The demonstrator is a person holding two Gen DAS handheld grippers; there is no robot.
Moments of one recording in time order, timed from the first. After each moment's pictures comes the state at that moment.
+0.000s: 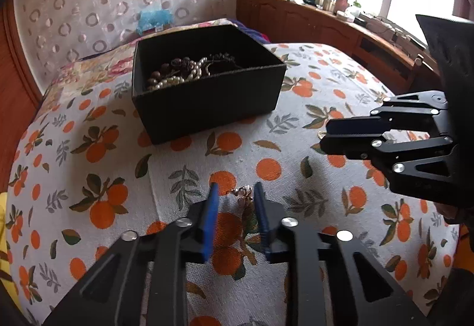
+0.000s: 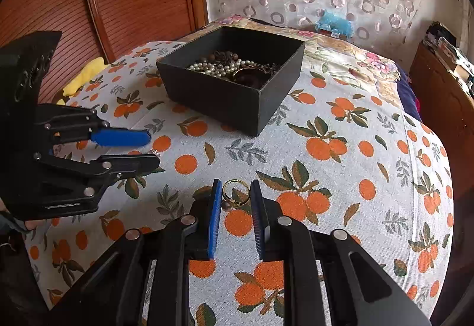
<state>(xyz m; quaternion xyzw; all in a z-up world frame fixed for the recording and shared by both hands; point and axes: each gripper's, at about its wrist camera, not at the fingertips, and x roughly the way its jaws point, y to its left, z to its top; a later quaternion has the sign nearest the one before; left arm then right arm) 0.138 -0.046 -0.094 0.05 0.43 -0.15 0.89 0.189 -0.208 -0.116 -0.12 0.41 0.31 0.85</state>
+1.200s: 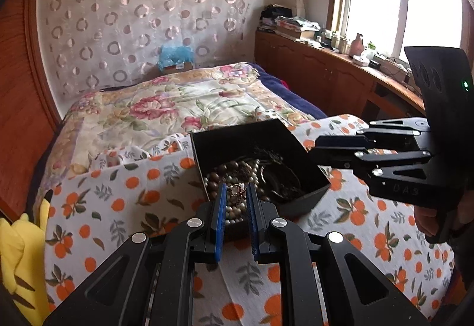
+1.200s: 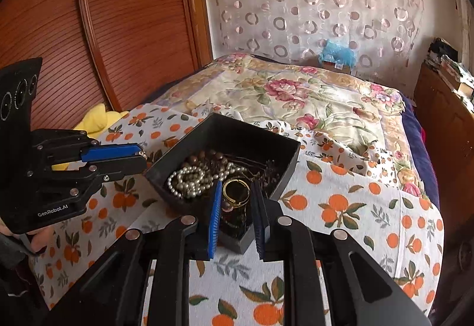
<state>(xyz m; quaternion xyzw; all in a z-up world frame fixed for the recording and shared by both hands) 0.188 -0.005 -0.021 0.03 0.35 -0.12 0.93 0.266 -0.181 -0.054 -0.08 0.35 0.34 0.87</state>
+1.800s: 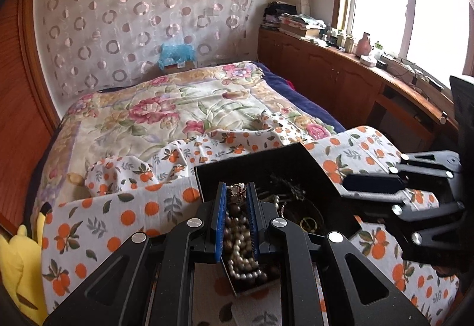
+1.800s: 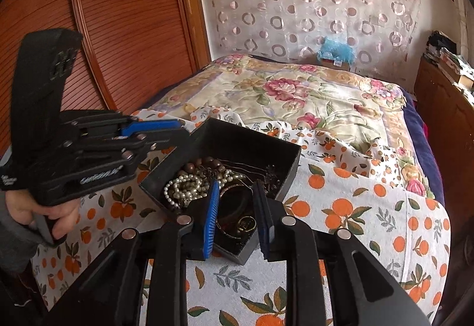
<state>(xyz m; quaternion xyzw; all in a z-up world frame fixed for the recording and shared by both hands) 0.248 -0.006 -0.025 0.03 0.35 -0.12 0.93 0.275 -0.181 -0.061 -0.07 0.36 0.33 0.87</state>
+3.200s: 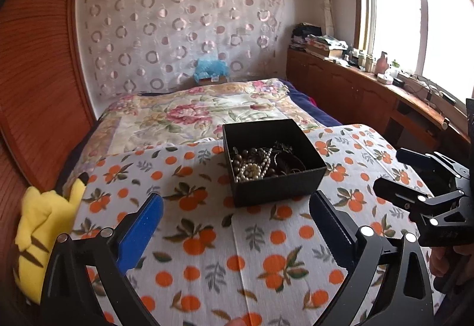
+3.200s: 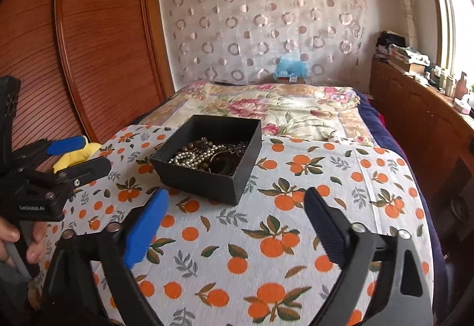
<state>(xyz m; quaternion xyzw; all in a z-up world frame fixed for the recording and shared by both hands) 0.098 -0.003 -0.007 0.02 0.30 -0.03 0.95 0.155 -0.234 -0.056 -0.01 0.29 0.23 0.93</state>
